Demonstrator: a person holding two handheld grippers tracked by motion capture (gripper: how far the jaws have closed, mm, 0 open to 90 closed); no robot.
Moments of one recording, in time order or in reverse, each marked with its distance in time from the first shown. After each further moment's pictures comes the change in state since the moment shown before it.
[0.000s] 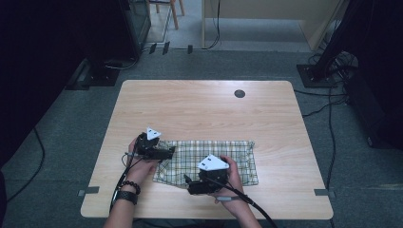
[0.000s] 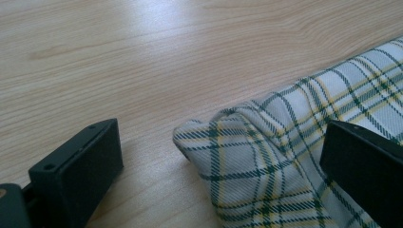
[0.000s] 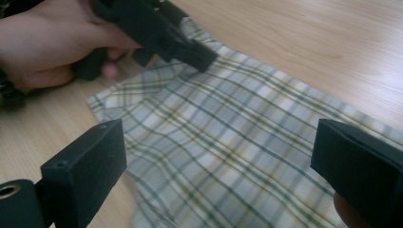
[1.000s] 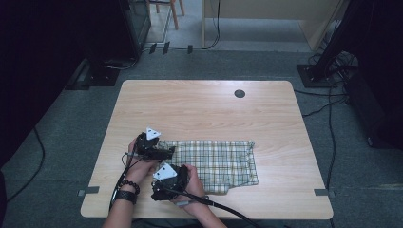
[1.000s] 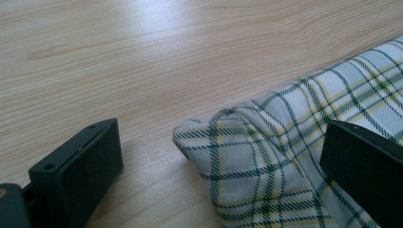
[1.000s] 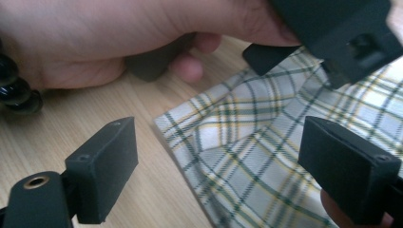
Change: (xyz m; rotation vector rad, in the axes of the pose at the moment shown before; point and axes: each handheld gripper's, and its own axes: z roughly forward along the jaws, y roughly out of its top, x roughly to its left) left arm 0.001 0.000 0.000 -0.002 -0.010 0.003; right arm 0.085 0.005 0.086 0.097 -0.031 -0.105
